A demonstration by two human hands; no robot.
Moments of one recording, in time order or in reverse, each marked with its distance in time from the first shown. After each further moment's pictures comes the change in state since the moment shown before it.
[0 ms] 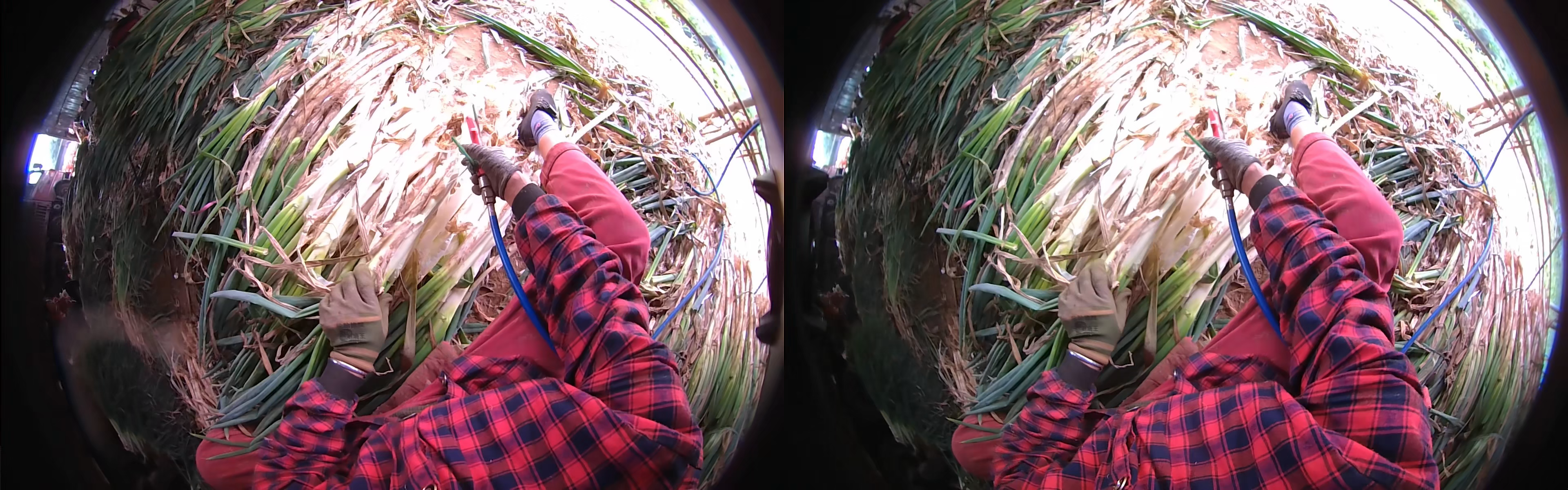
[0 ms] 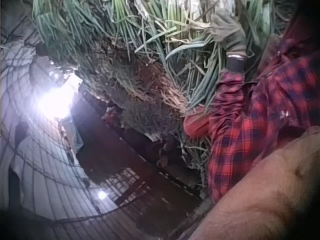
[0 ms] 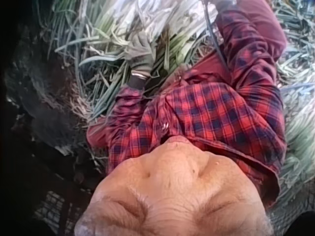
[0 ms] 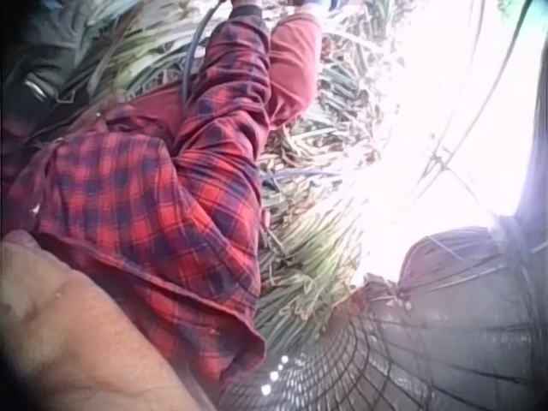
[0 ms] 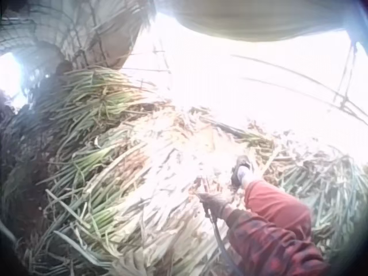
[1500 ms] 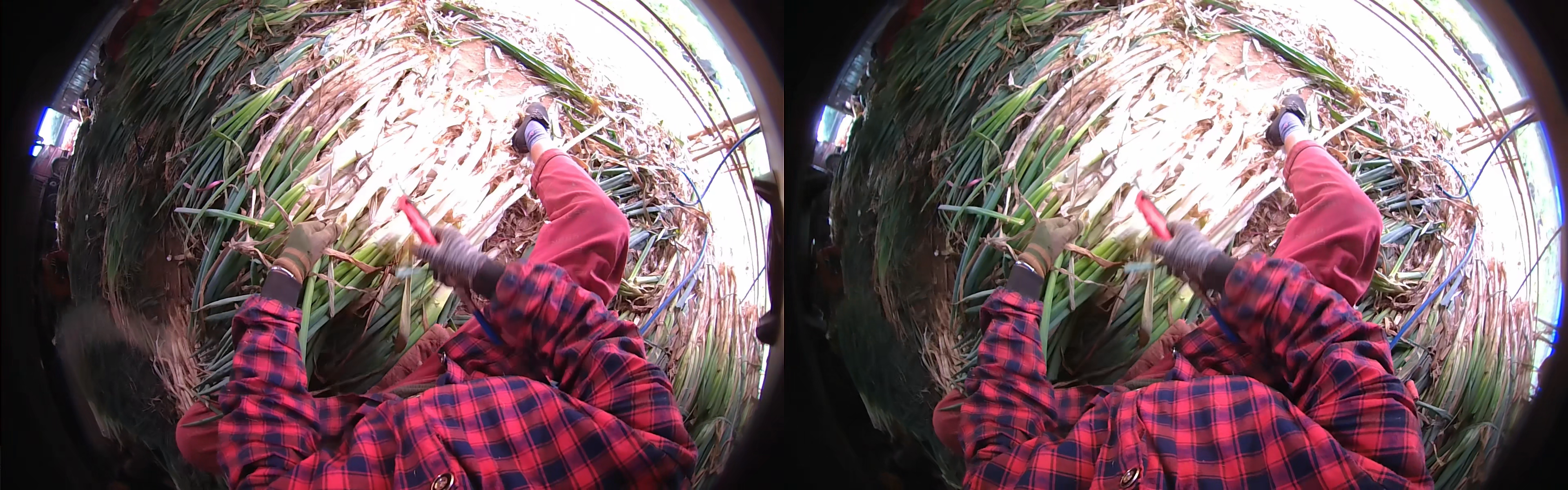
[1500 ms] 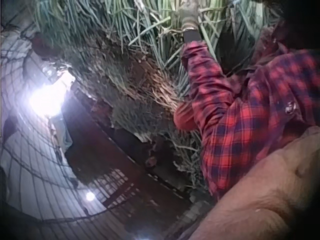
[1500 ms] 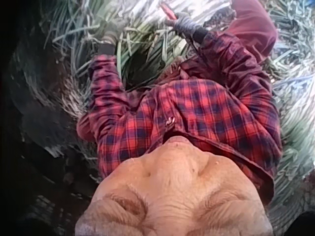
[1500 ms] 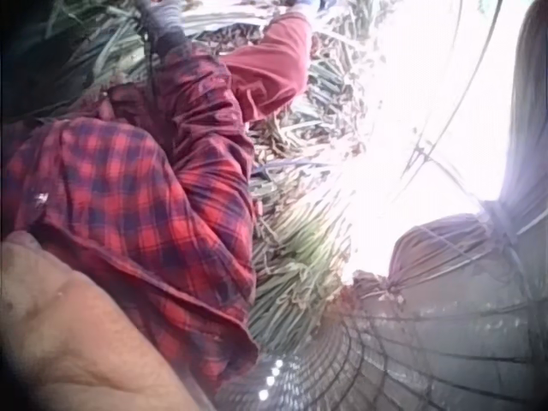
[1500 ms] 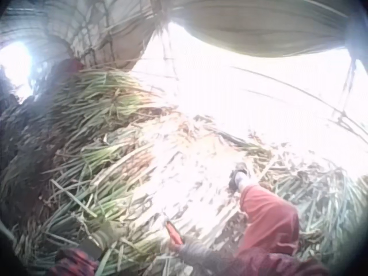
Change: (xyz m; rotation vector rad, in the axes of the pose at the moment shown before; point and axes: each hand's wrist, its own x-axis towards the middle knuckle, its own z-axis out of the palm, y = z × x) left_hand 0.067 -0.123 0.054 -0.826 -0.448 -0.314; right_hand -0.160 0.096 0.075 -0.372 -0.285 -0.078
